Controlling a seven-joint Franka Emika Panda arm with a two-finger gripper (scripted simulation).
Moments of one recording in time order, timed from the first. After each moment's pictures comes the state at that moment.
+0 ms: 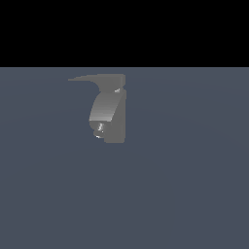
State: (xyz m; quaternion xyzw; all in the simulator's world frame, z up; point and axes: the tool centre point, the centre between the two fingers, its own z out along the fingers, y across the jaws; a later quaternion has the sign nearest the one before) arm -0.251 0.002 0.483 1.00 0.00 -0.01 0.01
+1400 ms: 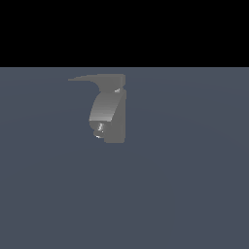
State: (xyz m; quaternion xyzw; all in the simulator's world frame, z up) arm -0.218 0.077 0.442 0.99 -0.15 -0.01 0.00
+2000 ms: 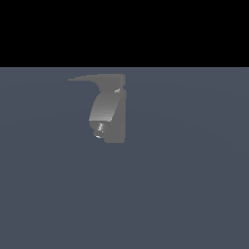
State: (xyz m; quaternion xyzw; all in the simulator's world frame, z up) arm -0.176 0.127 0.409 0.96 -0.27 -0.01 0.00
